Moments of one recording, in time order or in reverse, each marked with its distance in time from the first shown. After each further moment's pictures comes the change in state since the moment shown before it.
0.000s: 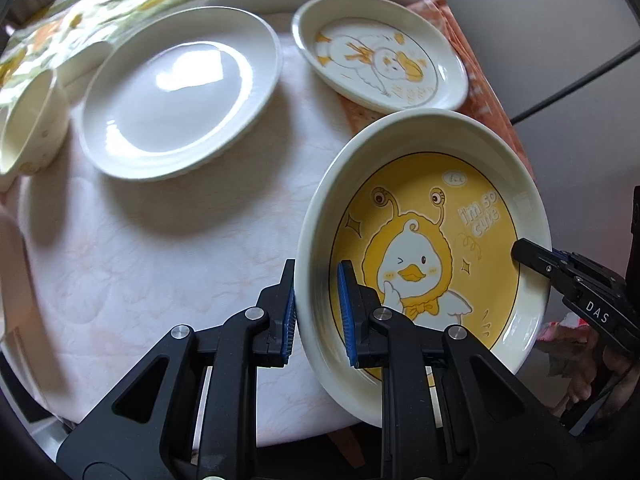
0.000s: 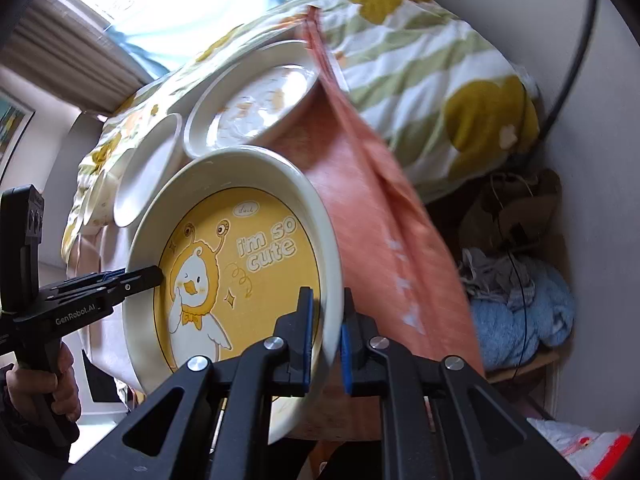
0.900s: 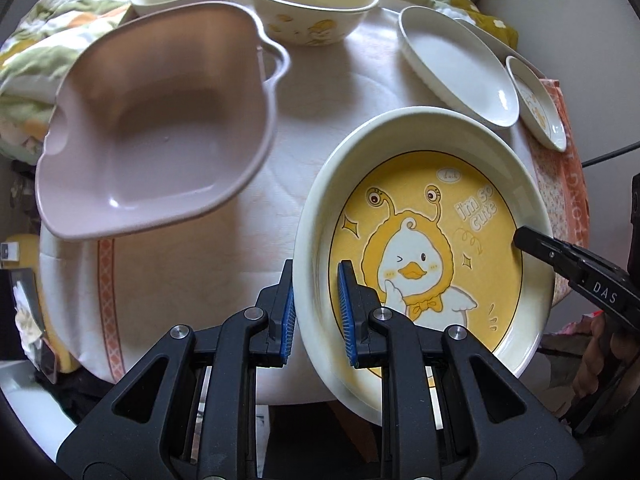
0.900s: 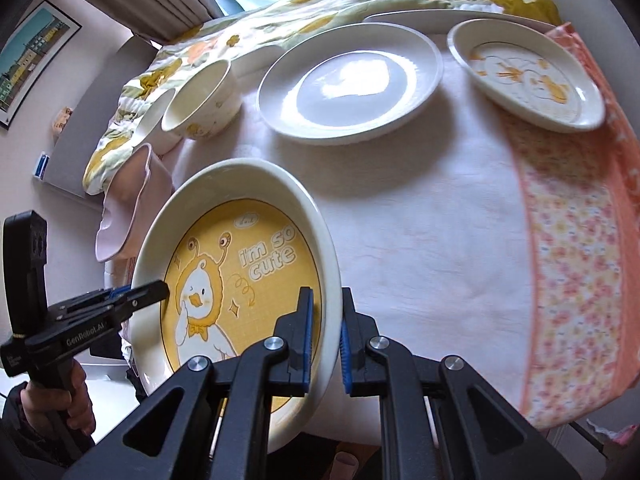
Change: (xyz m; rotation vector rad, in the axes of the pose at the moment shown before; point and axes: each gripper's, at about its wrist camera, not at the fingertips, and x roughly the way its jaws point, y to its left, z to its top) left arm -0.041 0.249 -0.106 -0.234 -0.048 -0.002; right arm 0.094 0.231 -0.032 -0.182 0.101 0.039
